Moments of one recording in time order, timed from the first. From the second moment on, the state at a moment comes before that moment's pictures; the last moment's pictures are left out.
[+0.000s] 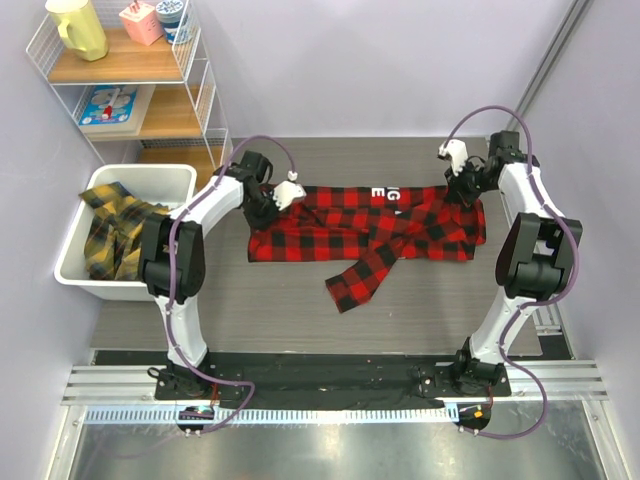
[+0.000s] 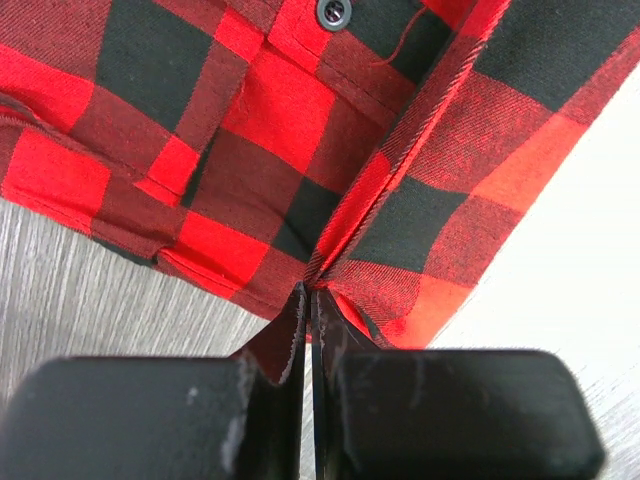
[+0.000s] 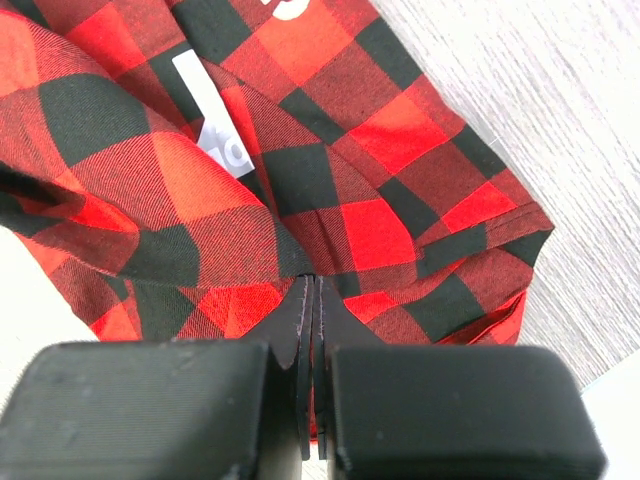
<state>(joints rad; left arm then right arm) -0.30 1.95 1.53 -0.82 0.24 0.78 -0.19 1.89 1.57 -0.77 -0.59 -0.94</state>
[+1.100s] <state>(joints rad) -0.16 1.91 1.44 -0.90 0.40 0.47 -0.35 2.13 1.71 -1.24 -0.50 -0.73</state>
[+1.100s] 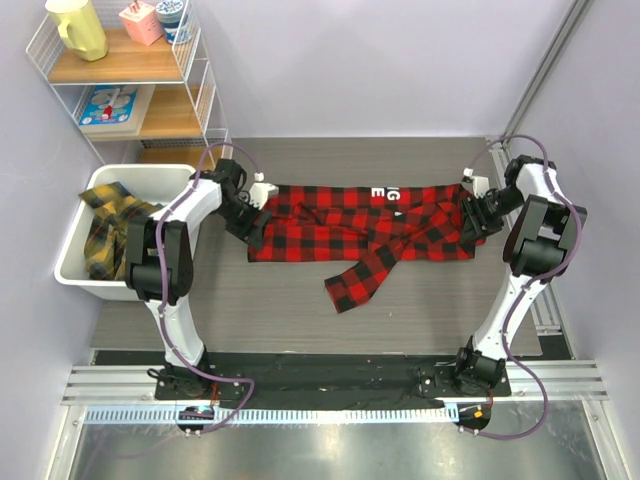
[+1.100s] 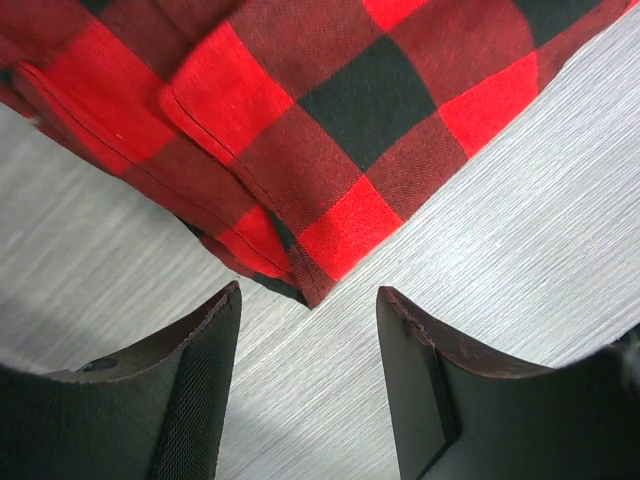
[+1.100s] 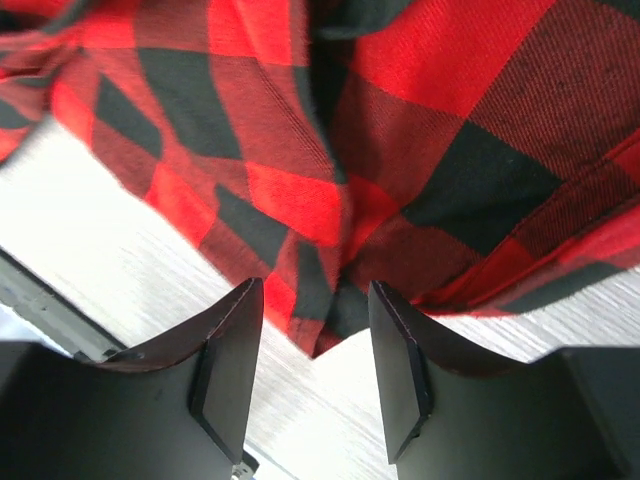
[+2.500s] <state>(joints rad) -0.24 1.42 1.32 -0.61 0.47 0.46 -0.02 1.76 1.54 -1.07 -0.53 -0.97</state>
